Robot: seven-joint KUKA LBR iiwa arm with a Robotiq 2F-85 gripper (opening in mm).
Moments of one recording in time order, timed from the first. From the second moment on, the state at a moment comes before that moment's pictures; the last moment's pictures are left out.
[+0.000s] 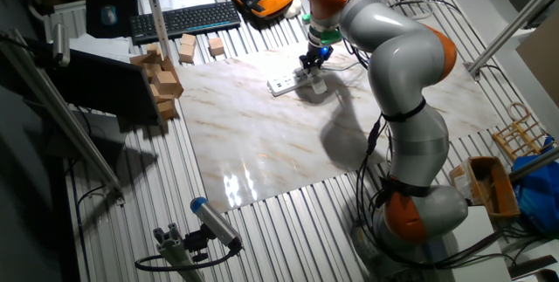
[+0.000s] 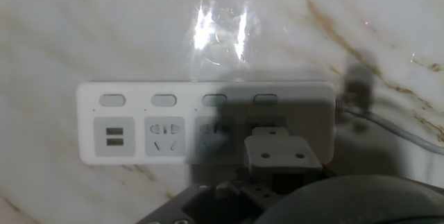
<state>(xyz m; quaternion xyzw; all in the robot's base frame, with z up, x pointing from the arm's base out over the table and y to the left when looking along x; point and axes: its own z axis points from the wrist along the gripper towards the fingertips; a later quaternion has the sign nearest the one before) 0.658 0.014 0.102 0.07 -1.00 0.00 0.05</state>
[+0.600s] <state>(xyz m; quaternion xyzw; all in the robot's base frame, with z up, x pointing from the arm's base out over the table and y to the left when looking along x) 0.659 0.017 0.097 0.06 -1.00 0.00 0.05</state>
